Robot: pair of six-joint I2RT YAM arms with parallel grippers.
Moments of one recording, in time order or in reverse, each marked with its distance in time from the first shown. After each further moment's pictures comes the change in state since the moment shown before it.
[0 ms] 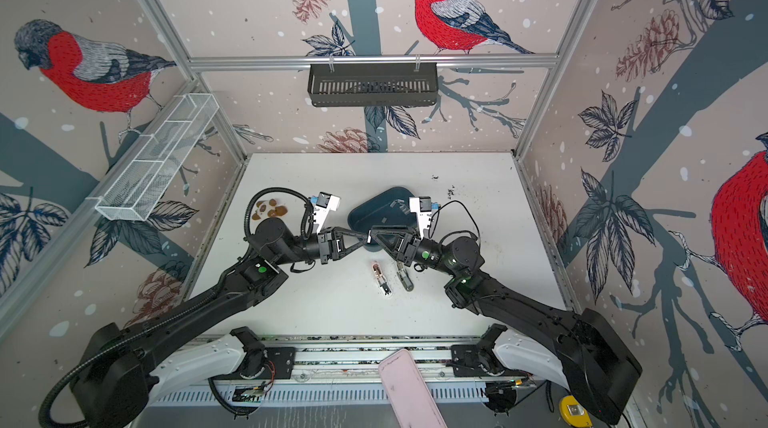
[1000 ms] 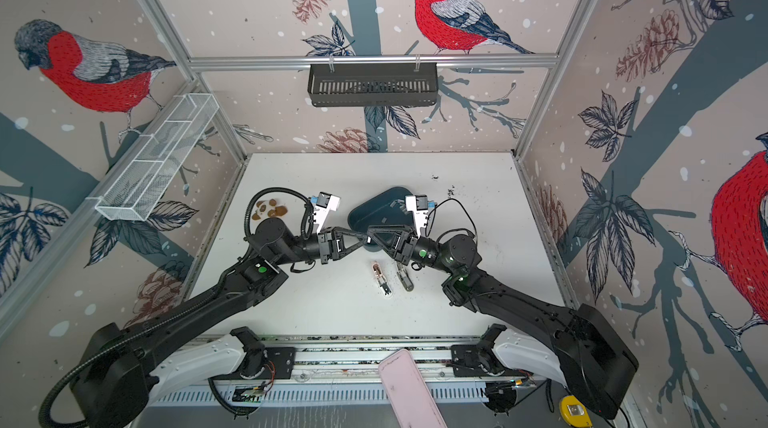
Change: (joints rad) left arm -0.001 0.000 0.000 0.000 0.000 0.001; right arm 0.012 0.025 0.026 0.006 -0.011 -0.004
